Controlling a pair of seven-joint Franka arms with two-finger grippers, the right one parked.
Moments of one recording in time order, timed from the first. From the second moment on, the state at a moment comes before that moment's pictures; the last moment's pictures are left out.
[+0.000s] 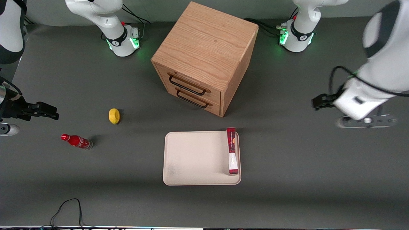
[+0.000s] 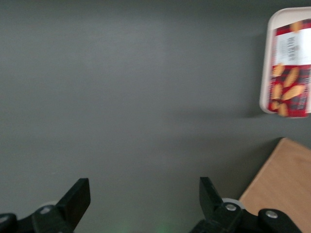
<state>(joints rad) 0.04 0.21 -0.22 -1.38 0.09 1.46 -0.18</state>
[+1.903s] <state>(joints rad) 0.03 0.03 -0.06 -1.60 -0.02 1.60 0.00</state>
